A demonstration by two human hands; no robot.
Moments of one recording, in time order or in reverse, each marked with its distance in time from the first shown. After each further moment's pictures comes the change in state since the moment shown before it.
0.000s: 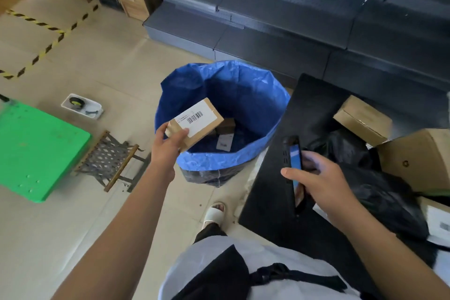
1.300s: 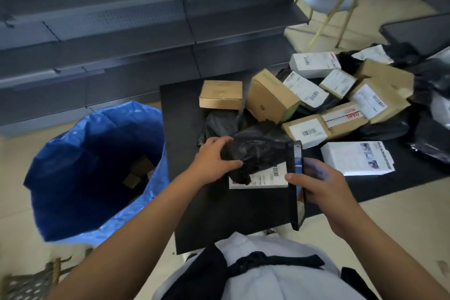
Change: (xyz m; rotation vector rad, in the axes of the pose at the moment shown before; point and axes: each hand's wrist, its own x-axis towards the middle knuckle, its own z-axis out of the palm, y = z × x) left_hand -0.145 -0.061 0.276 1.272 -1.117 0.608; right_hand -0.151 0.094 -0.125 0.393 0.619 0.174
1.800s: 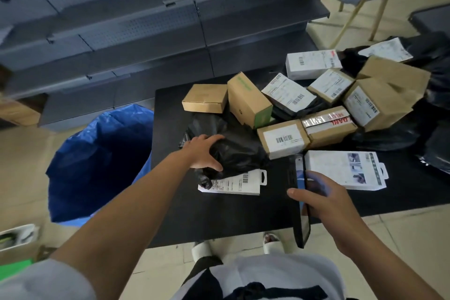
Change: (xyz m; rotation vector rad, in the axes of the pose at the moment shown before) left_hand 0.065 0.051 0.037 0.525 -0.159 -0.193; right_hand 0.040 0.036 -0.128 0.032 -0.146 0.043
